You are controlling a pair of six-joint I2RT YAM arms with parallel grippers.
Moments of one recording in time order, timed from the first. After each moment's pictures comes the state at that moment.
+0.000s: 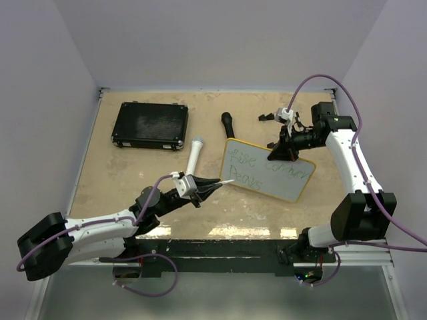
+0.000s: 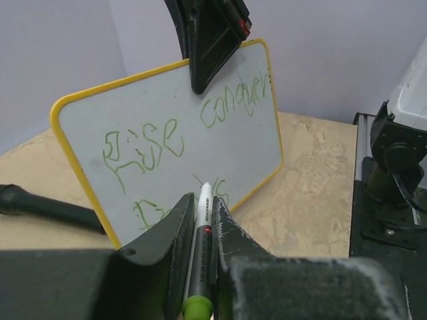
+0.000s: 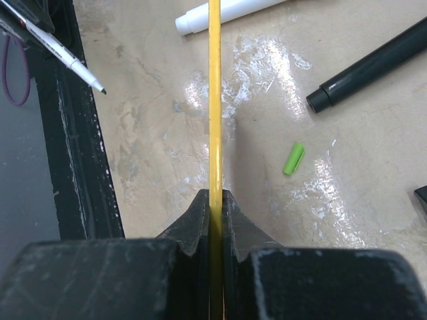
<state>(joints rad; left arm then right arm) -0.97 1.00 0.26 0.95 0.16 0.01 0.00 1.45 1.34 -1.19 -1.02 -0.91</state>
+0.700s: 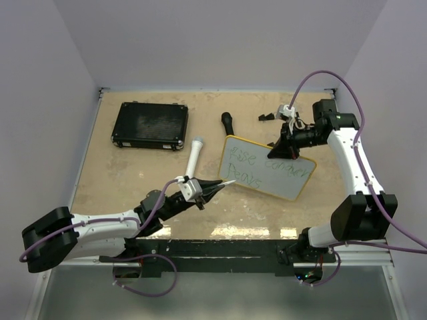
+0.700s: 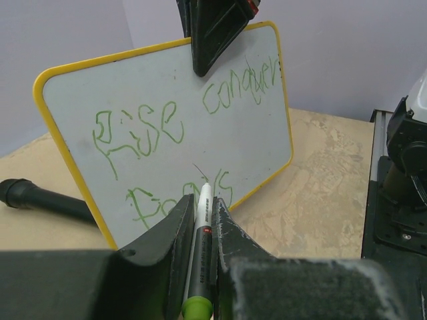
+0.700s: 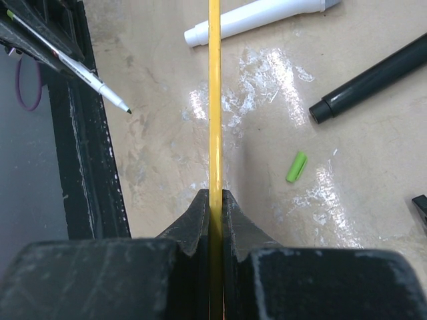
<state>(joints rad) -1.07 1.07 0.26 1.01 0.02 0.07 0.00 1.45 1.39 -1.23 -1.04 -0.92</state>
